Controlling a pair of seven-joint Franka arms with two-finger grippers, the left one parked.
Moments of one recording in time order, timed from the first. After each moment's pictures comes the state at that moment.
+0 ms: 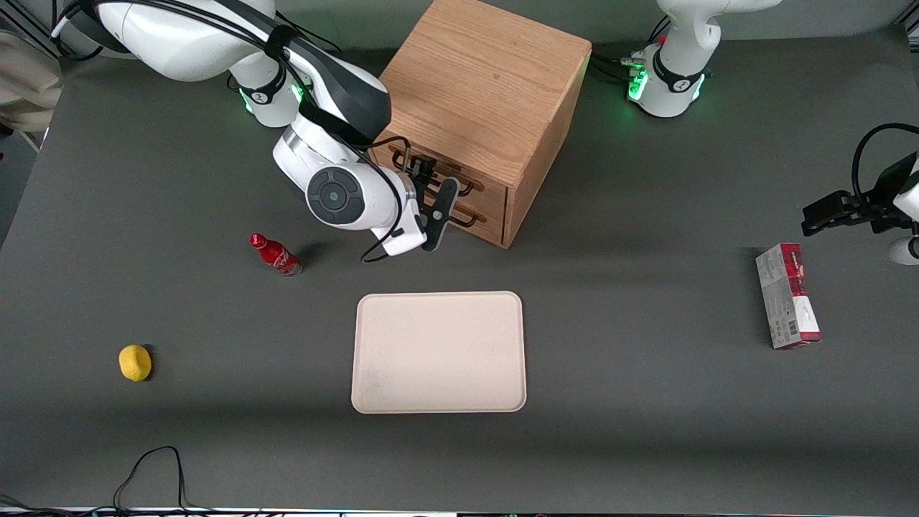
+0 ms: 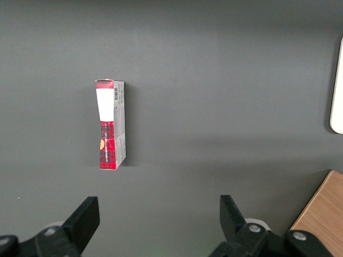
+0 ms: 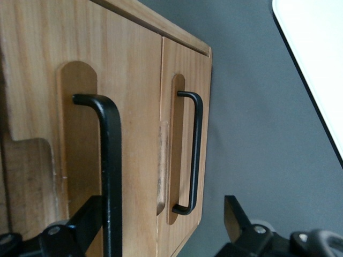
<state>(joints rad) -0.04 0.59 0.84 -1.55 0.02 1.75 -0.36</state>
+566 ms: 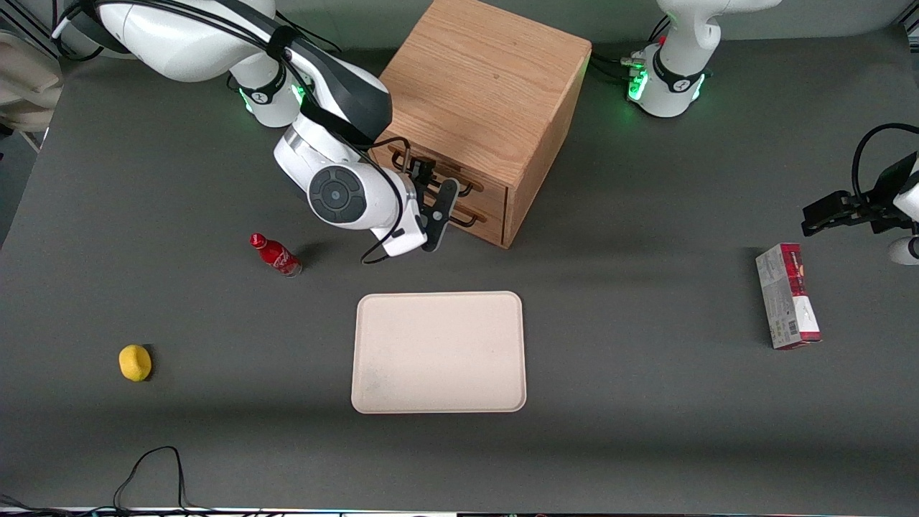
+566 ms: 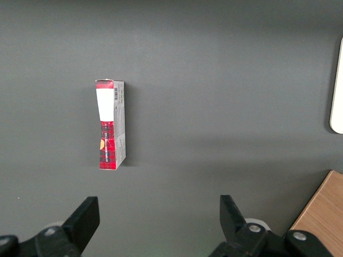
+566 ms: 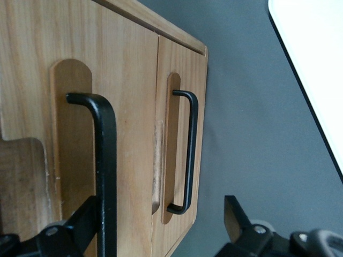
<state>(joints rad) -0.04 0.59 0.84 -1.55 0.00 1.76 -0.37</state>
